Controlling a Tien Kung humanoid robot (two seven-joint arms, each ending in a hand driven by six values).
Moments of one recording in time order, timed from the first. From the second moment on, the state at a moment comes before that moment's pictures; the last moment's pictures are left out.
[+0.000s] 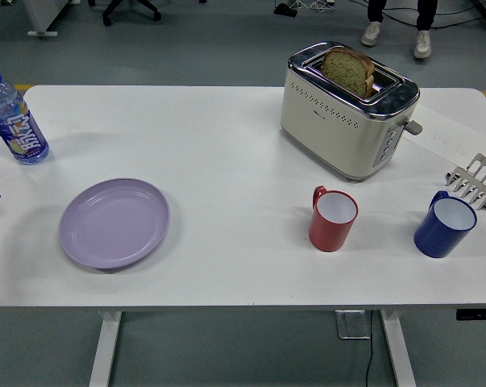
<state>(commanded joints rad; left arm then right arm) -0.06 0.18 -1.80 -1.08 0.90 -0.14 -0.25 0.11 -0.13 1.12 0.18 -1.40 -0.03 -0.11</state>
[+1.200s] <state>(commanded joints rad) -0.09 0.11 -1.65 -1.01 0.95 -0.14 -0.35 0.11 -0.11 1.13 0.18 -1.41 -0.03 -0.11</state>
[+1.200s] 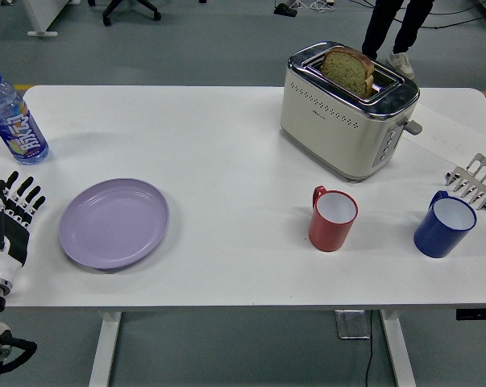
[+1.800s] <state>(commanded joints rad) -0.11 0.07 -1.62 -0.97 0.93 -0.10 -0.40 0.10 -0.12 1.12 0.18 -1.39 -0.03 -0.11</state>
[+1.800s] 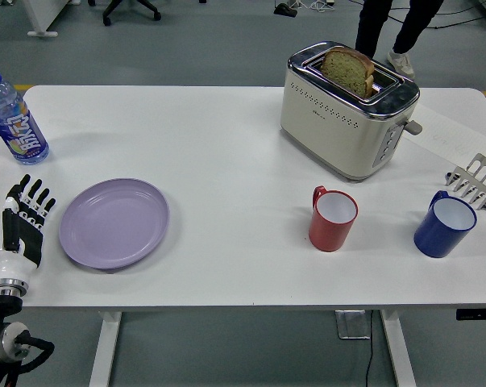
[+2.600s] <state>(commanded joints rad) -0.11 0.02 -1.57 -1.01 0.90 -0.09 -0.43 0.10 -0.12 1.10 0.18 -1.37 -0.03 -0.10</state>
